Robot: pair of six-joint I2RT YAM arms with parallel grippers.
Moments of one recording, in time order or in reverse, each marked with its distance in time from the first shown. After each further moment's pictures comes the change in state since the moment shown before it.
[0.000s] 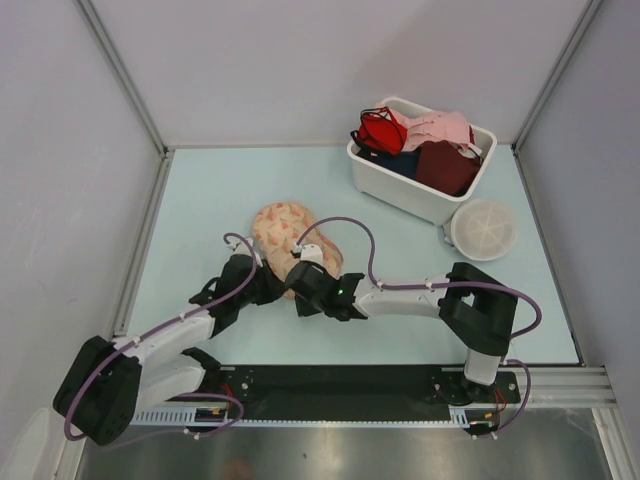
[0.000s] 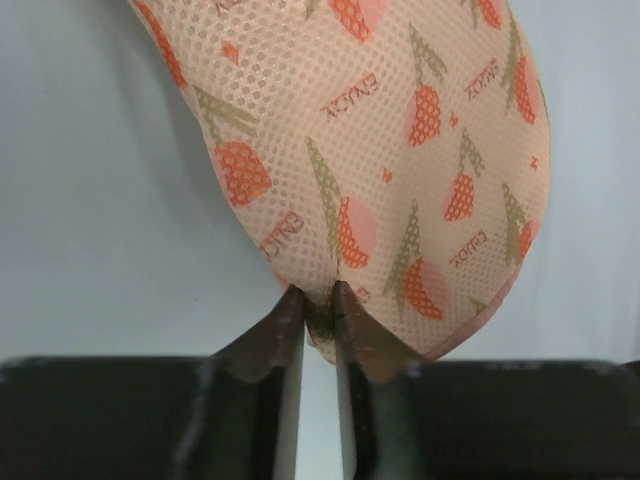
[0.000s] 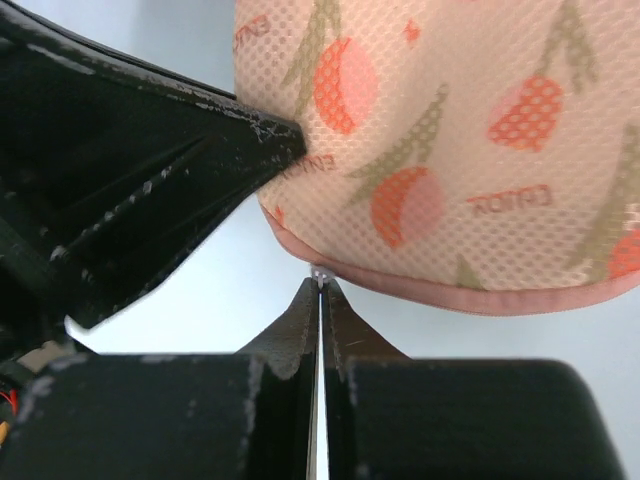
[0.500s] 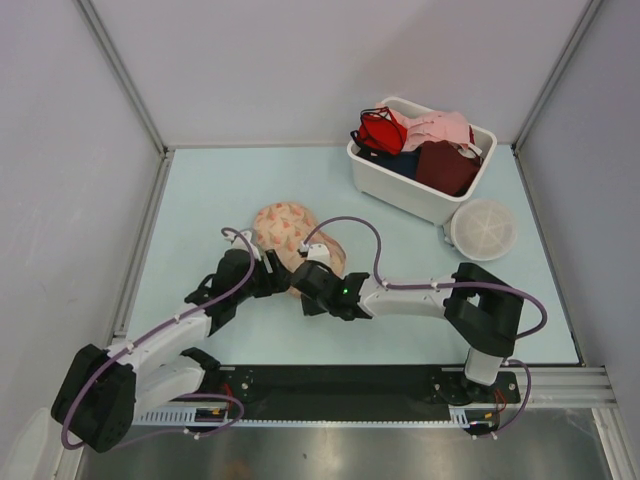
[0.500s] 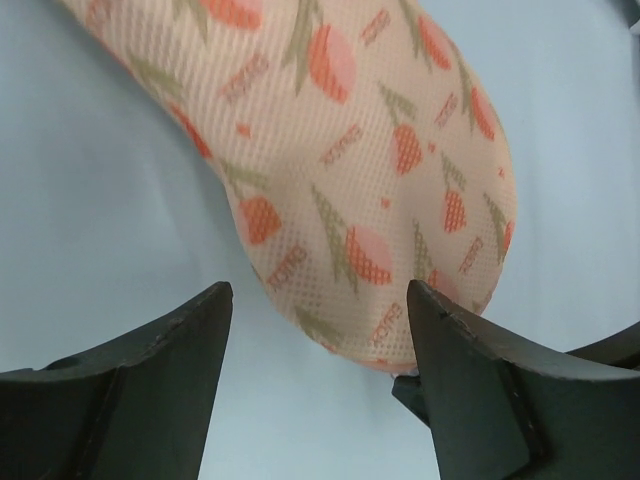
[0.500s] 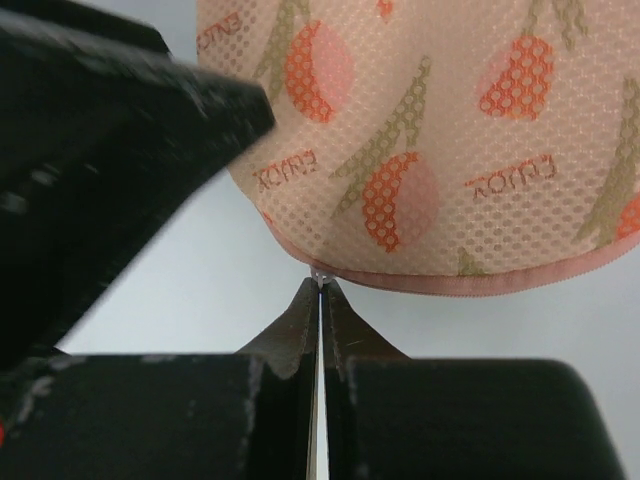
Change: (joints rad) left arm 0.026 -0.021 0.055 -0.002 -0.007 0.102; right arm -0.015 -0.030 -0.039 -0.028 0.027 0.019
